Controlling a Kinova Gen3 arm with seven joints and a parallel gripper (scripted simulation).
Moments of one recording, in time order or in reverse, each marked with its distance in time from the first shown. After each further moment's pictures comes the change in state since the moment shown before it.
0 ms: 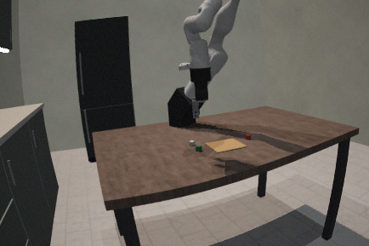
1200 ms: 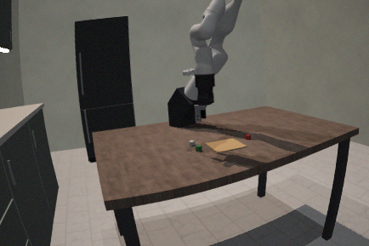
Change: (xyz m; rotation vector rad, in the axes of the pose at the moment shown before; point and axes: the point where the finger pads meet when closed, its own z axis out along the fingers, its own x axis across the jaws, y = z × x) arm 0.049 0.014 0.028 0.003 -0.031 0.326
